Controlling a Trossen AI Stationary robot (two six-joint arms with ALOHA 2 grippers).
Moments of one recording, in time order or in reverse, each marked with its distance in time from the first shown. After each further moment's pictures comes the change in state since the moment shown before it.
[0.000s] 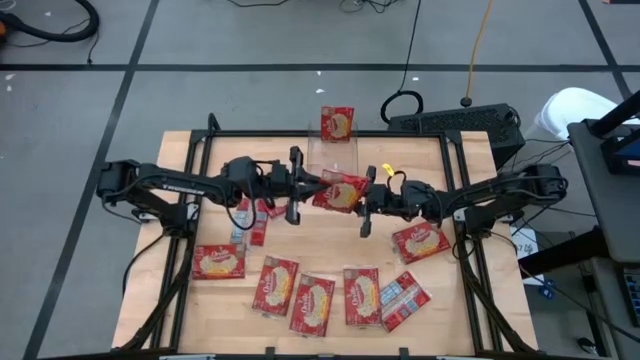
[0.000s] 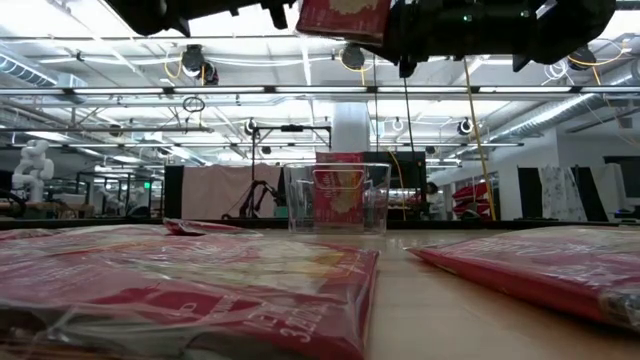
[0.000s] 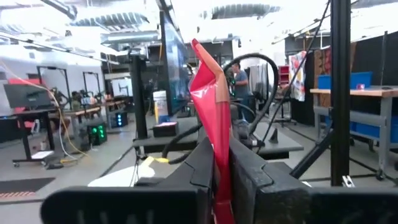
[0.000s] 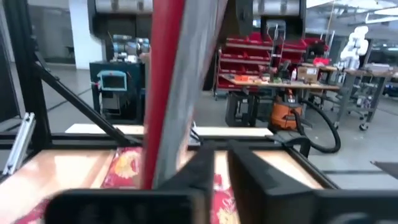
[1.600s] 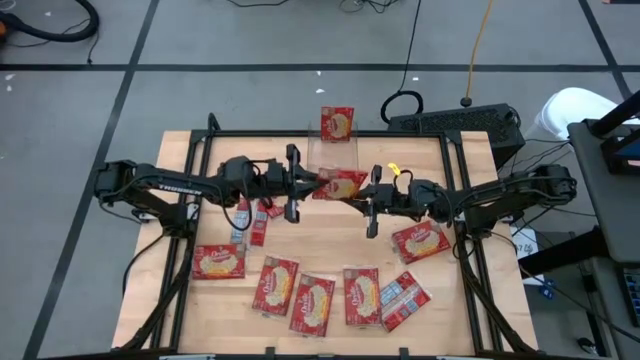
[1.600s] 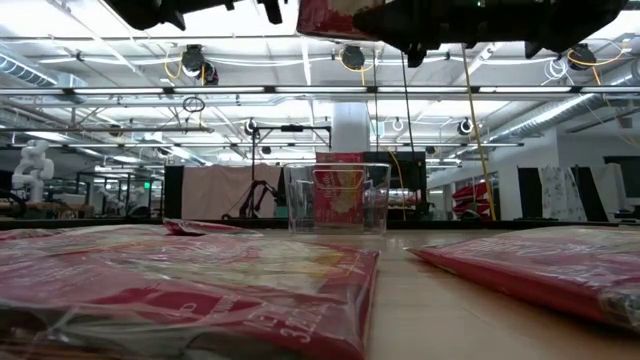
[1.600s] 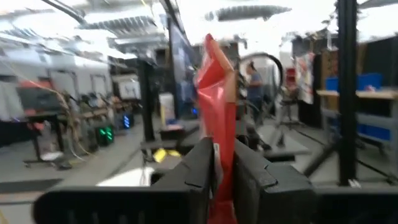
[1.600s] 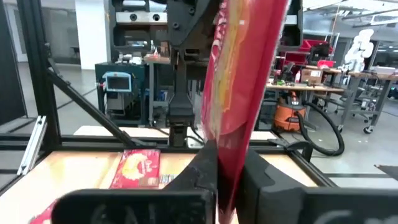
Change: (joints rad) left arm -0.010 -0.026 0.000 -0.042 -0.027 0.007; right arm 0.019 -0.100 0.000 -0.107 0.004 0.003
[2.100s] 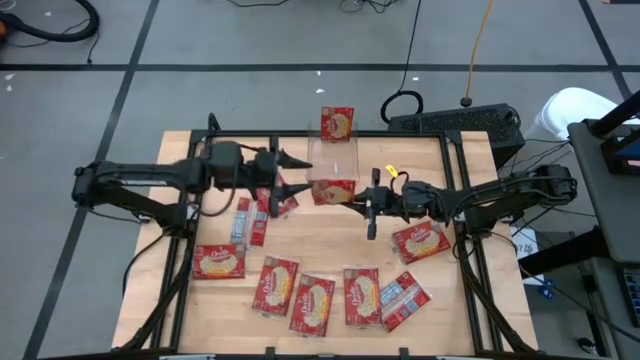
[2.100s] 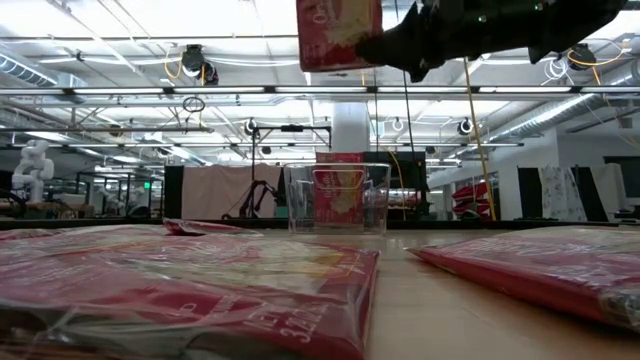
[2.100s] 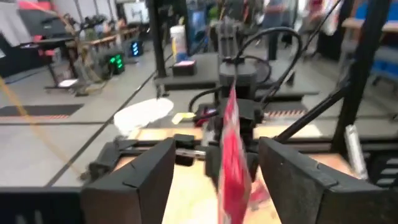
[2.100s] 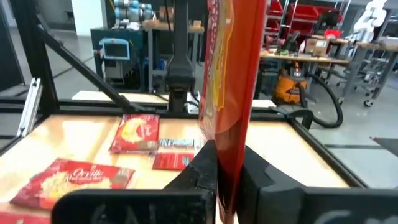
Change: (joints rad) left arm 0.001 -0.213 0.256 -0.805 -0.105 0.010; right arm -0.011 -0.005 0.000 -0.157 0.001 0.006
